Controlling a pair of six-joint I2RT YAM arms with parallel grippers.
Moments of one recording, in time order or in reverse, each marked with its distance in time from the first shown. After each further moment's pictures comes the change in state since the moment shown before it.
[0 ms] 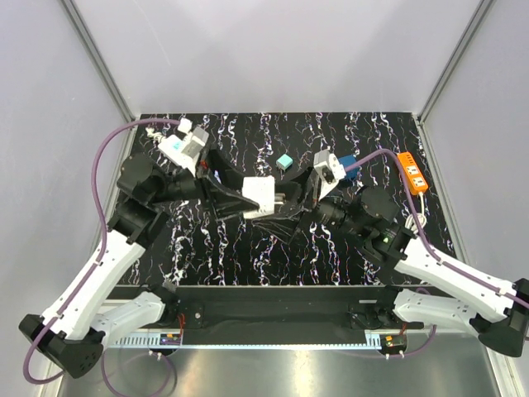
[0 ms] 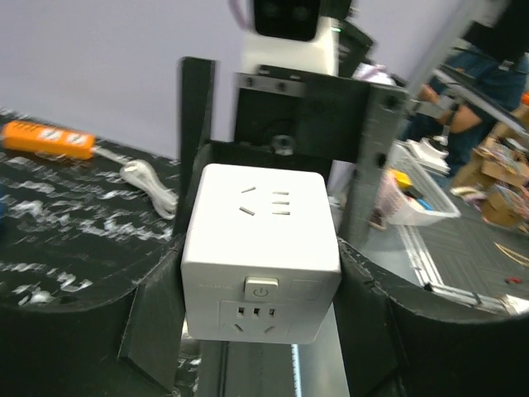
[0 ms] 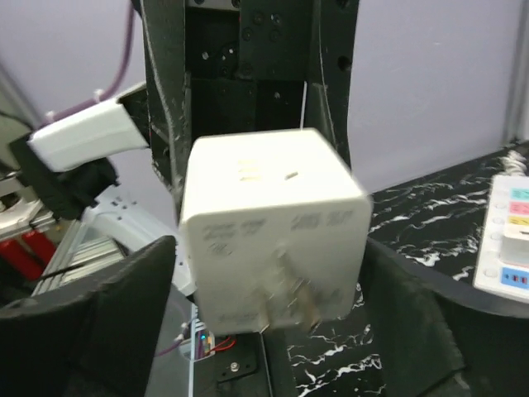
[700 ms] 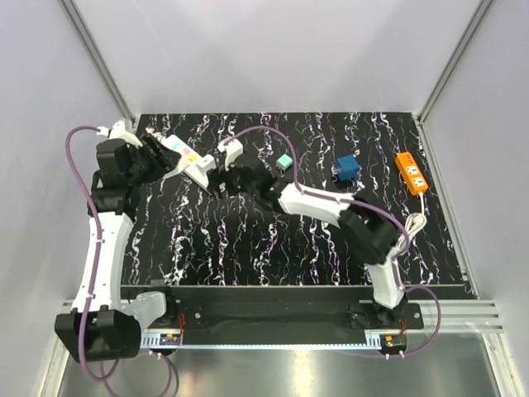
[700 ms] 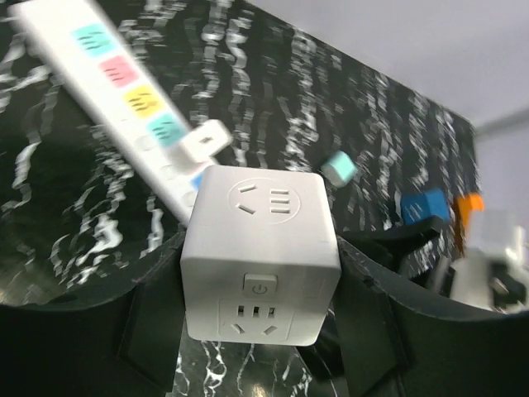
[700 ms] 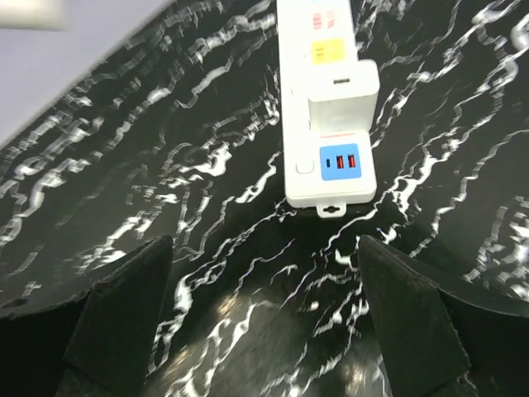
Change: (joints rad) left arm 0.603 0.141 0.032 -0.561 -0.719 0.108; right arm -0.050 0.986 0.529 -0.157 0.407 -0.174
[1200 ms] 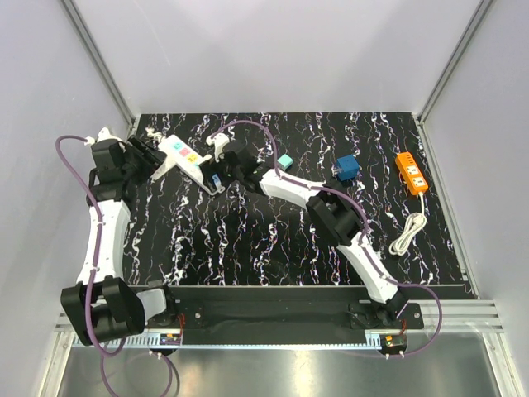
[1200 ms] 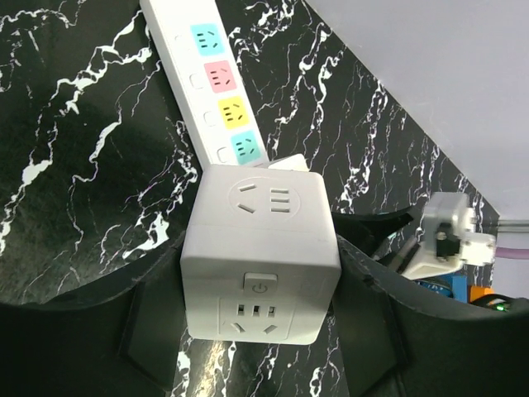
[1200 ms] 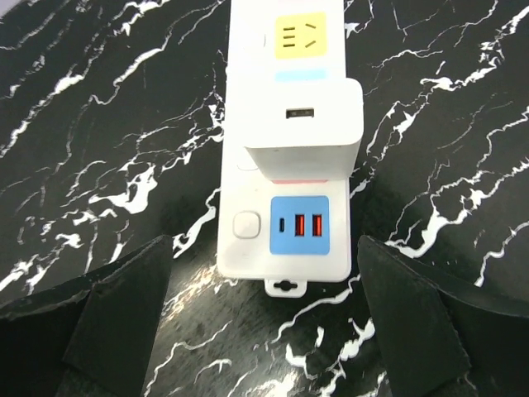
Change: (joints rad) left arm 0.146 0.088 -0.080 0.079 -0.087 -0.141; right arm -0.095 0.455 0.514 -0.192 -0.154 -0.077
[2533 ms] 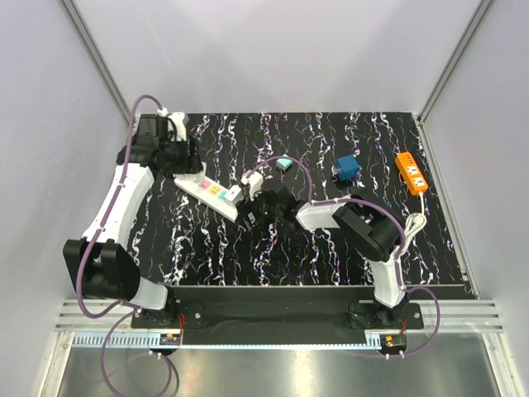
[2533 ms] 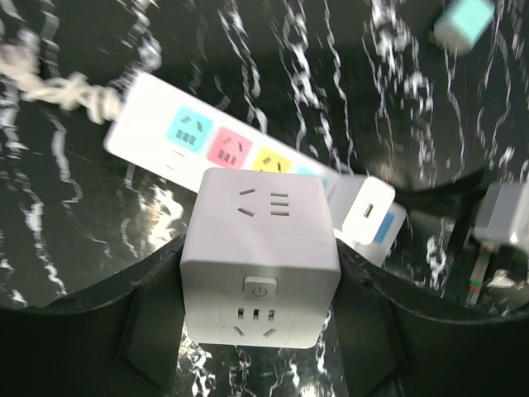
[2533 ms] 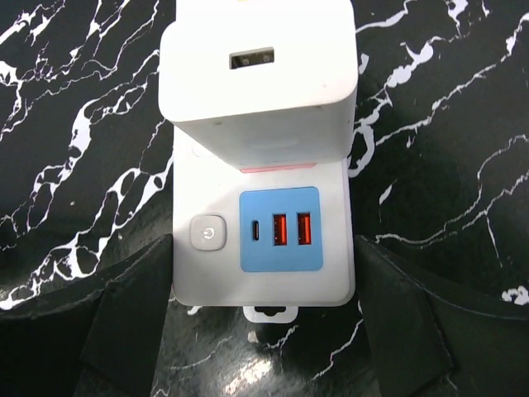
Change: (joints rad) left arm -0.298 0.266 0.335 -0.367 -0.023 0.541; right arm -0.008 -0.391 -0.874 0.416 -0.104 -0.022
